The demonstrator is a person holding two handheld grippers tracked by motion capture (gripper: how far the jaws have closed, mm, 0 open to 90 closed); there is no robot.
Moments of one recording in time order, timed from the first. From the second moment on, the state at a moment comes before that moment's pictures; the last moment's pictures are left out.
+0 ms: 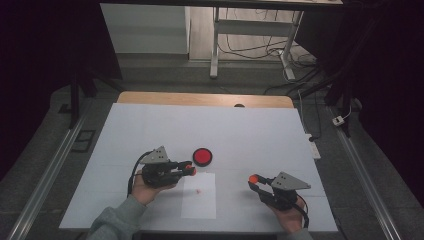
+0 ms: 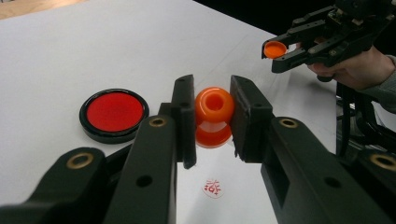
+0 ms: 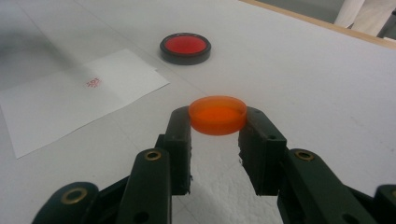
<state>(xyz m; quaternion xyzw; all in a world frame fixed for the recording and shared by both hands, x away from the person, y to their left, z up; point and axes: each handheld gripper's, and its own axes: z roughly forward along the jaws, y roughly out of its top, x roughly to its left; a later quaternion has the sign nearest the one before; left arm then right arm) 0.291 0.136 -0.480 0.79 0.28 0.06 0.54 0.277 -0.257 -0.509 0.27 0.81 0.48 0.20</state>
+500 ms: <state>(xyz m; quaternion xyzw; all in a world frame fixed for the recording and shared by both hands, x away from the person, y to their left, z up) 0.291 0.135 -0.481 0.80 0.28 0.06 0.54 0.279 -0.237 -0.511 0.25 0.81 0.49 0.19</state>
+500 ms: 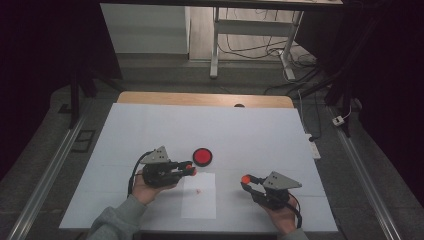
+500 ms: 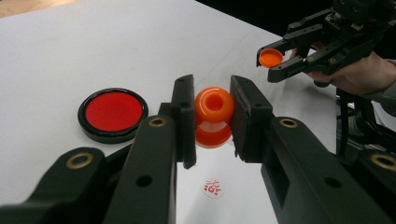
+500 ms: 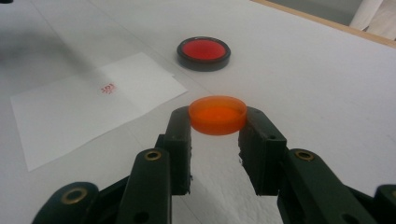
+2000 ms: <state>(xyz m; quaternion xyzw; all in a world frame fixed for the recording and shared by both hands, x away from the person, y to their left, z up) 0.291 0.133 -0.480 0.80 0.28 0.06 0.54 0.278 -0.173 -0.514 0.21 0.83 0.49 0.16</state>
